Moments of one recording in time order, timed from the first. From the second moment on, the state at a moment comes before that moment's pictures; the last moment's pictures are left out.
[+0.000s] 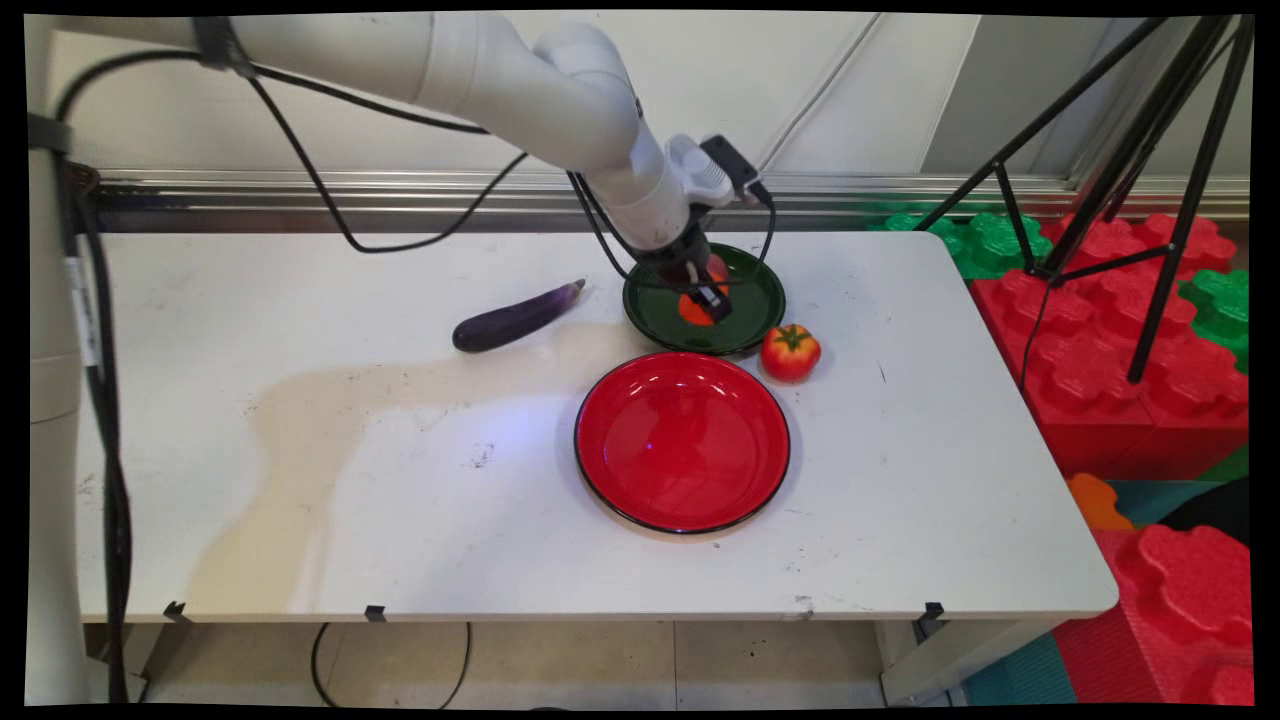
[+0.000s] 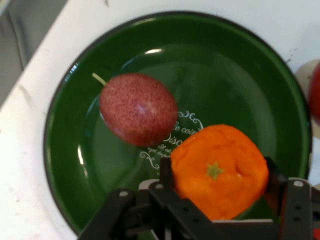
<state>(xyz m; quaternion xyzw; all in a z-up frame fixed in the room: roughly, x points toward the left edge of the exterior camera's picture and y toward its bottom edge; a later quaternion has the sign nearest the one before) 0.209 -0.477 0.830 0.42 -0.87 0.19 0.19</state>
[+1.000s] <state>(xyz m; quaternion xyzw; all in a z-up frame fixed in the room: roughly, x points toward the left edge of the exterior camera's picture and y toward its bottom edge) 0.283 -0.358 0.922 0.42 -0.87 0.22 0.15</state>
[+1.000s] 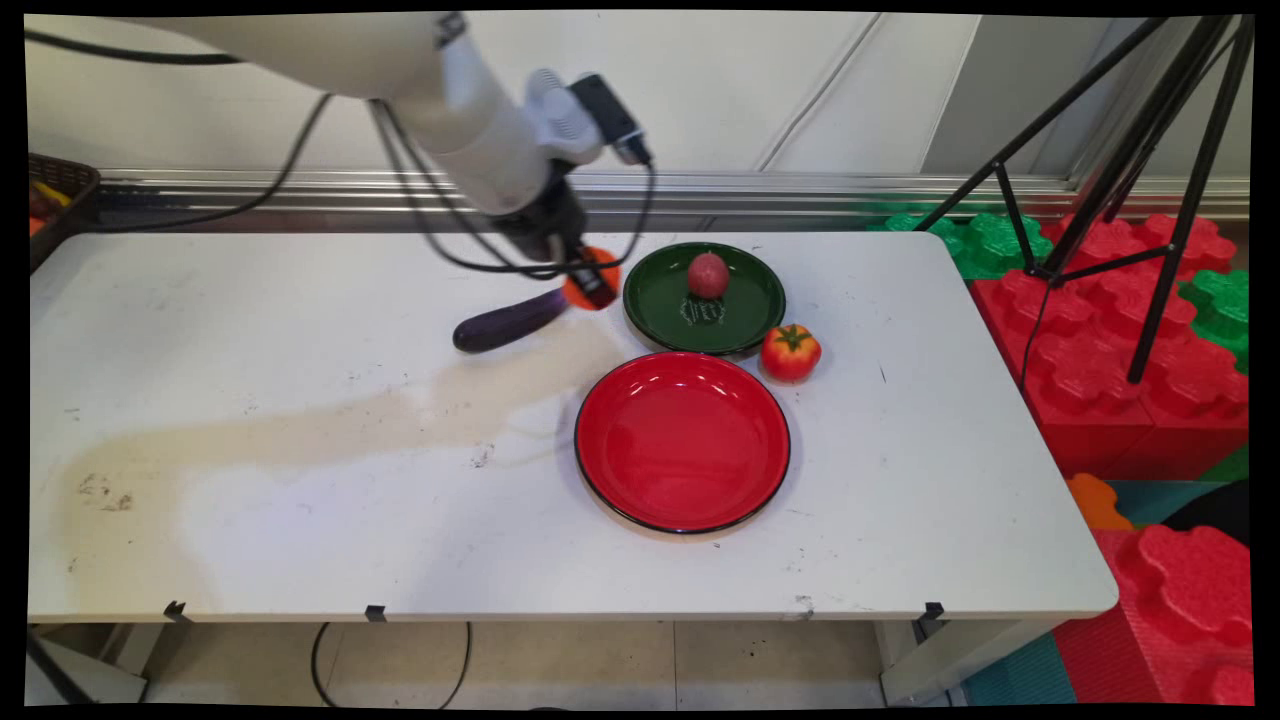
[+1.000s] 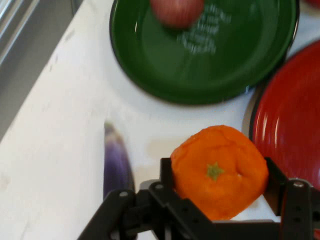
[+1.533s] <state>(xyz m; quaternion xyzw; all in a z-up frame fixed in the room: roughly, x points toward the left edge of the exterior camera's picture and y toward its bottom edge) 0.327 -0.320 0.912 0.42 -0.88 0.20 0.12</state>
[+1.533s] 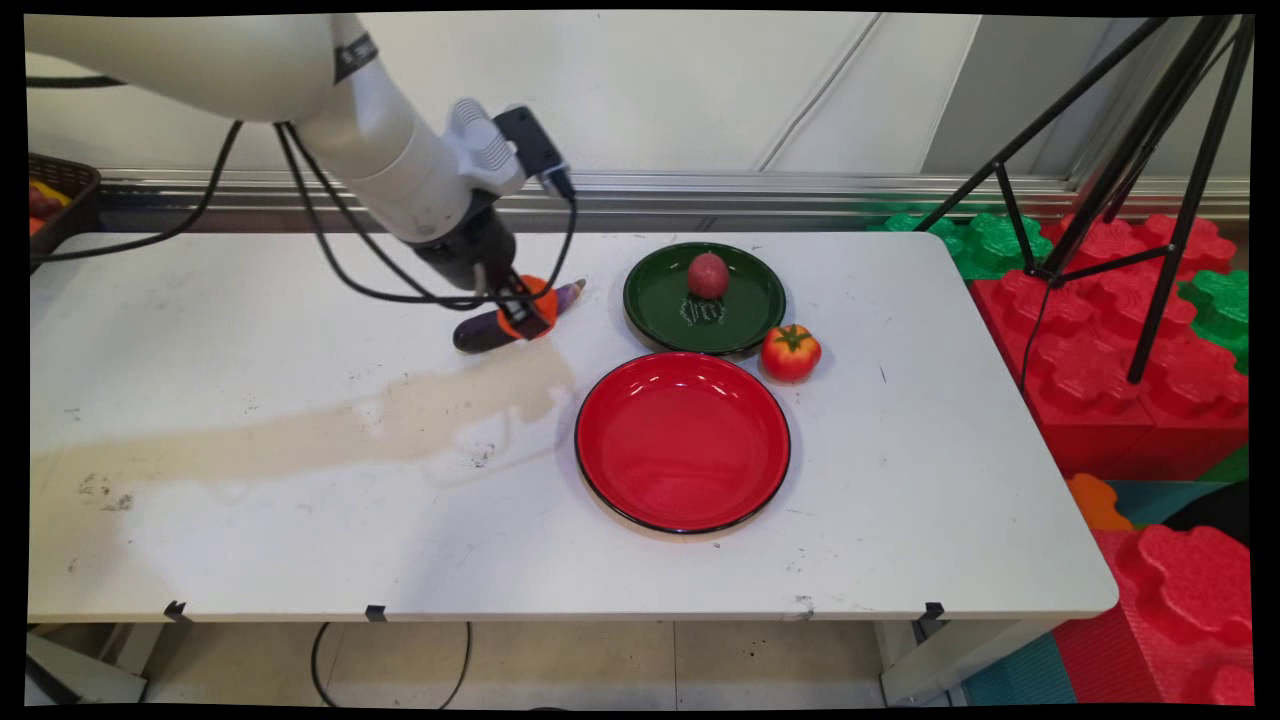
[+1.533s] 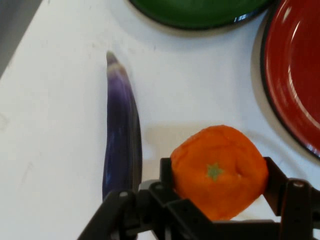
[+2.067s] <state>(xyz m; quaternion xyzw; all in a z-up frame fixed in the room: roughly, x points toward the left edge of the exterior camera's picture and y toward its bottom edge) 0.347 -0.323 0.864 0.41 -0.89 0.18 0.10</state>
